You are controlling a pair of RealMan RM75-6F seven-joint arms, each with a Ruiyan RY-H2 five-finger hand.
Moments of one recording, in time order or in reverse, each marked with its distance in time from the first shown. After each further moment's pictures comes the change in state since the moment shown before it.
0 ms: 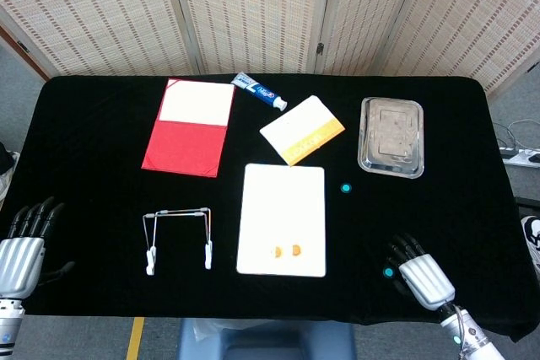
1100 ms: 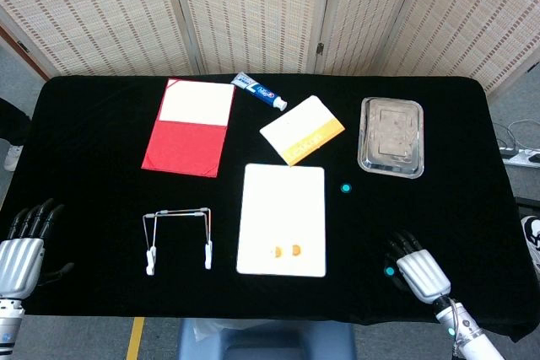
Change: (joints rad) left arm -0.002 -0.008 0.003 0.020 -0.014 -0.008 -0.012; right arm 0.005 -0.024 0.048 0.029 0.010 -0.065 0.014
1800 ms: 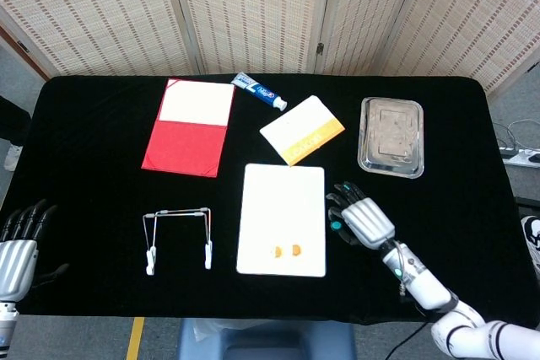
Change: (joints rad) left arm 0.016 0.014 0.003 -0.008 -0.005 0.018 -0.003; right arm 0.327 -0.004 0.255 -0.231 0.148 -0.317 -0.113
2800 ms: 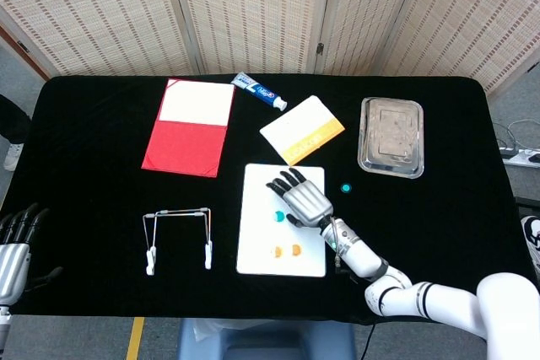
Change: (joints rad) left arm 0.015 -0.005 0.002 0.032 -0.013 -0.001 -0.026; right arm 0.242 -0.221 0.101 0.148 0.245 -0.144 -0.162
